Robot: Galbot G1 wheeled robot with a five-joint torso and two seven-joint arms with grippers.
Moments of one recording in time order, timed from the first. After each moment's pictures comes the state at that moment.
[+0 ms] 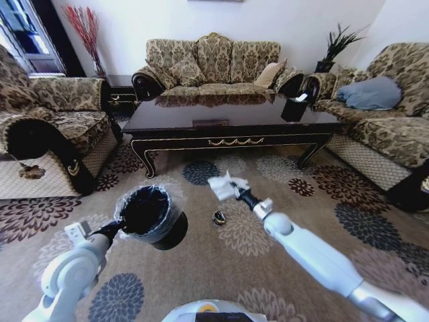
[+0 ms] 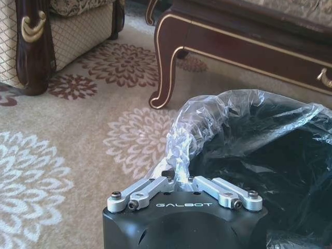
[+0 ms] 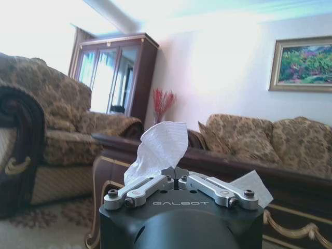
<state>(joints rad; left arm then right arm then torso) 1.53 -1.10 -0.81 -2.31 -1.10 0.68 -0.58 -0.67 0.83 -0.16 1.63 0.62 0.29 -0.06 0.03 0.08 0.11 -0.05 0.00</state>
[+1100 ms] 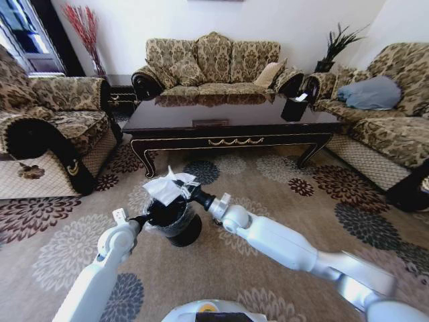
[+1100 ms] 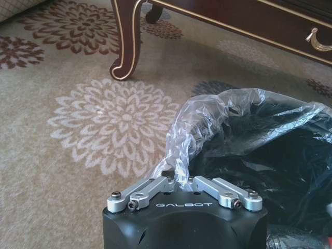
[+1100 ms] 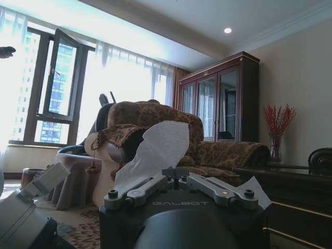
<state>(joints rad) 1.17 -1.10 -0.48 -1.95 -1.06 0.66 -0.55 -0.40 1.09 -0.63 1.61 0.69 0.33 -0.10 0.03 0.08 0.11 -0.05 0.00</state>
